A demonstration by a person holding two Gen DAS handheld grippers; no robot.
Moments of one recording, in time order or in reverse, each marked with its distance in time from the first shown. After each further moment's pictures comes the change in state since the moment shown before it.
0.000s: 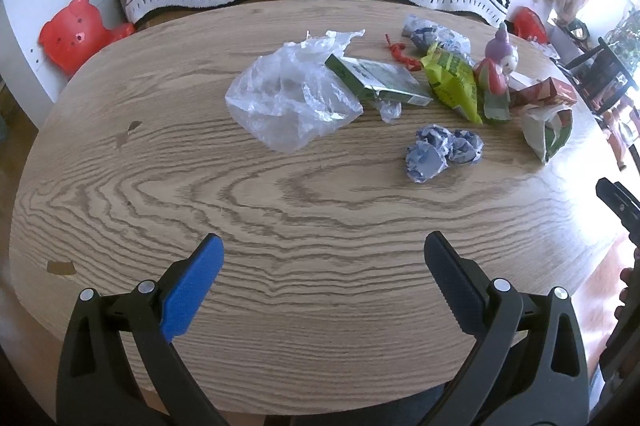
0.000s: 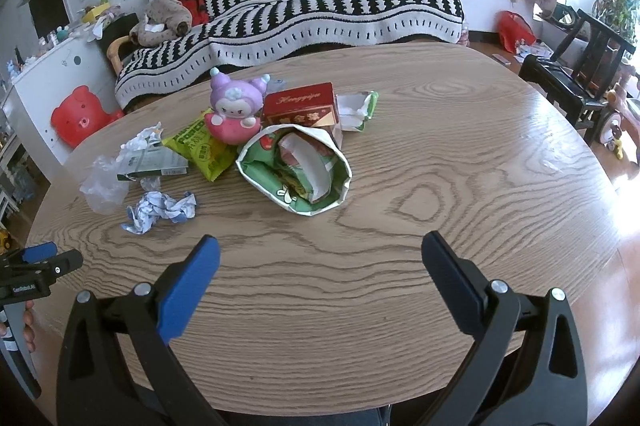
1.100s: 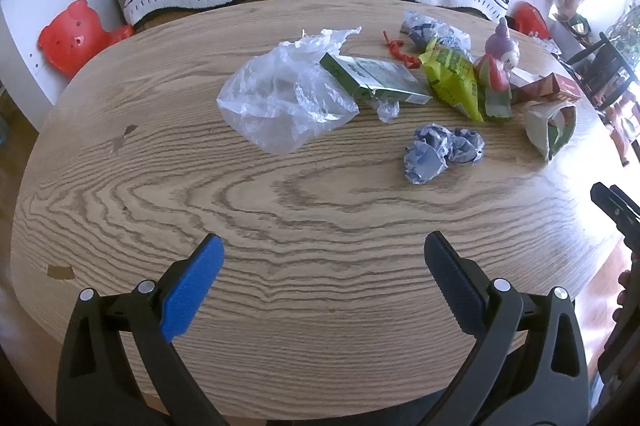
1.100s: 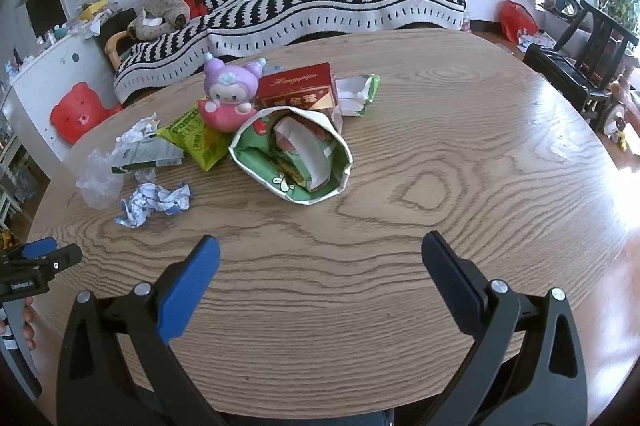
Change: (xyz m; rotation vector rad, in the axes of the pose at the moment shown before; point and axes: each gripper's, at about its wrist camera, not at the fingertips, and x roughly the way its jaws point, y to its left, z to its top) left arm 0.007 -0.002 0.003 -0.001 0.044 -0.019; right arm 0.010 -0.005 -0.002 0.012 0.043 0.008
